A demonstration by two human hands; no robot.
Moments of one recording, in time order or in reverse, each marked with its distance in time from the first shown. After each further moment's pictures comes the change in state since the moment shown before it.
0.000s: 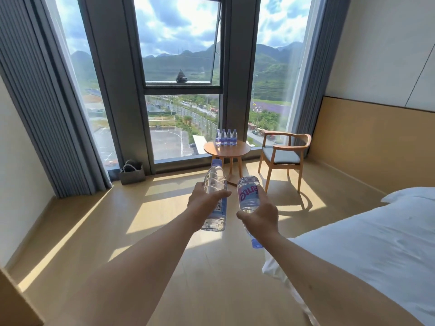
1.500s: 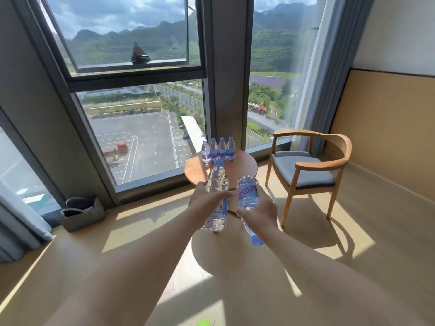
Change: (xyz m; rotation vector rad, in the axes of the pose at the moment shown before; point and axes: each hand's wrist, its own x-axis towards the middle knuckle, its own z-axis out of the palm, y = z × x) left_hand 0.888 0.038 0.178 0.087 -0.068 -0.097; right_hand 0.780 0.247 0.346 0.033 -0.035 0.243
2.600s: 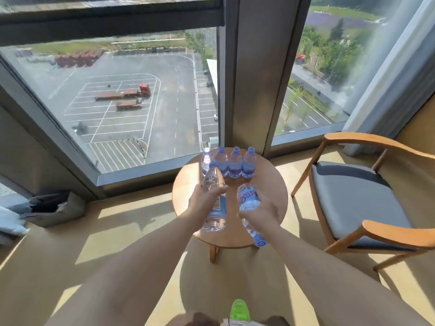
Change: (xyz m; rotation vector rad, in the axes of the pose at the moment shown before) left_hand 0.574 0.029 0.112 -0.115 0.112 -0.285; right_hand 0.571 0.128 0.221 -0.031 -0.350 0.335
